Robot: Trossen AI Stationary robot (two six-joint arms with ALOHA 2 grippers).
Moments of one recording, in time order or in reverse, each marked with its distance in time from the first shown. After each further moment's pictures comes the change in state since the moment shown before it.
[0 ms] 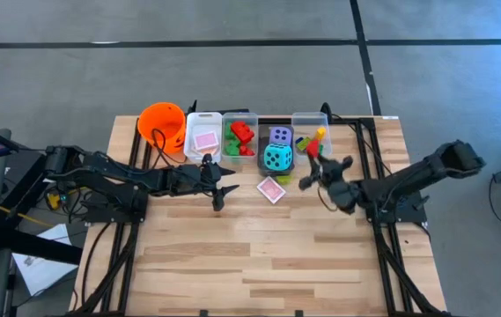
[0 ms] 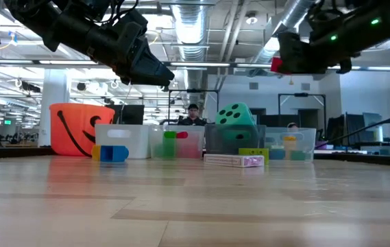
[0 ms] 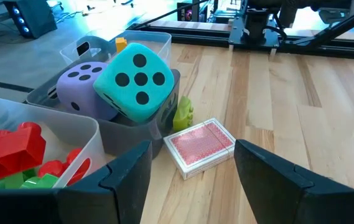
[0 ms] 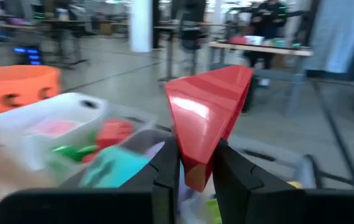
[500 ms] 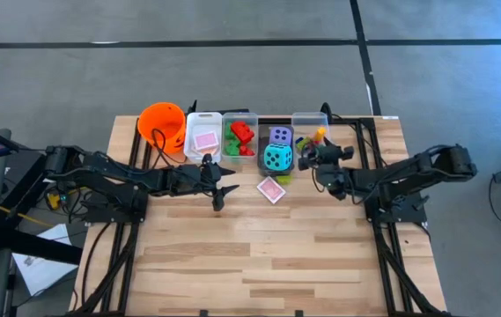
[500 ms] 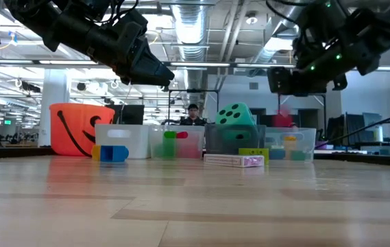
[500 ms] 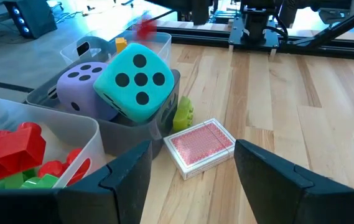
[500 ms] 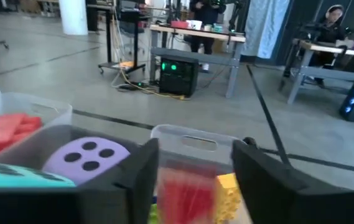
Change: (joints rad) left arm 0.000 0.000 0.000 0.001 0.000 0.000; right arm -0.278 0.105 0.000 -0.039 -0.029 0.081
